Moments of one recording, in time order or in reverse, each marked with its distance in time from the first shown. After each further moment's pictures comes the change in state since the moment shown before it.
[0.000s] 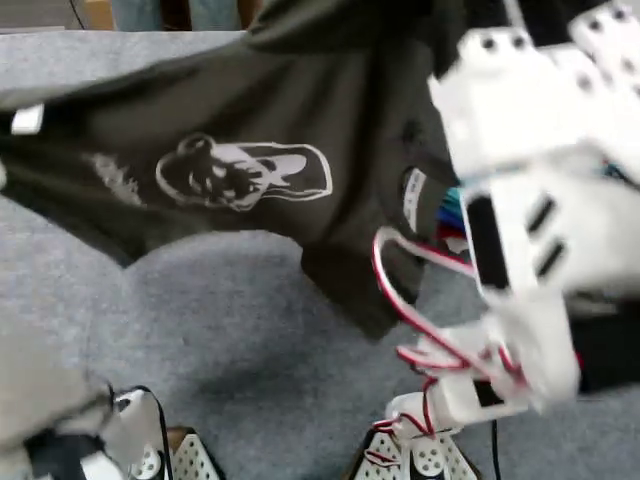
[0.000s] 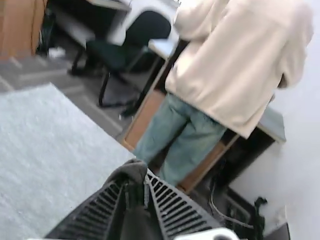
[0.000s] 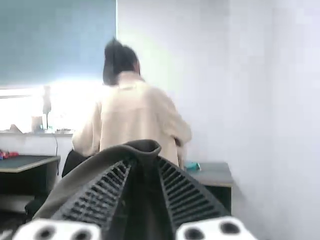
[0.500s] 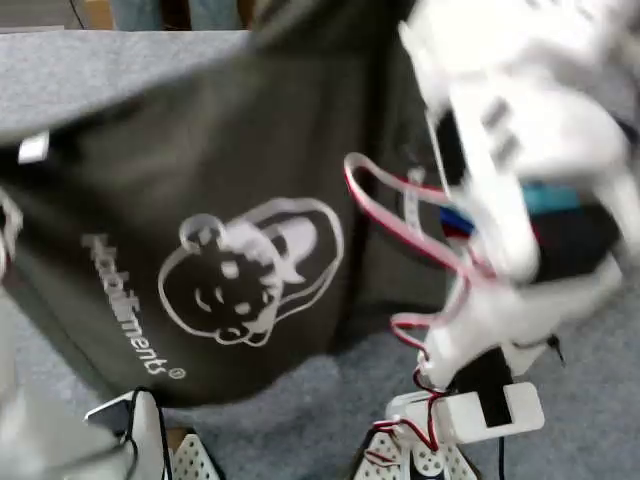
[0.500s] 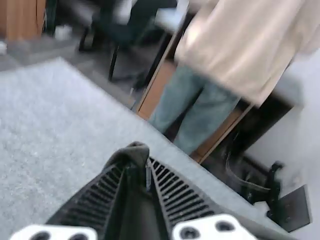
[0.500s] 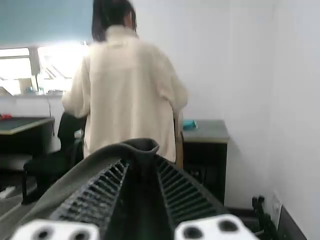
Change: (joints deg) left arm -0.9 -13.2 37.7 -20.6 -3.0; right arm -0.1 -3.4 35.2 -19.0 -0.1
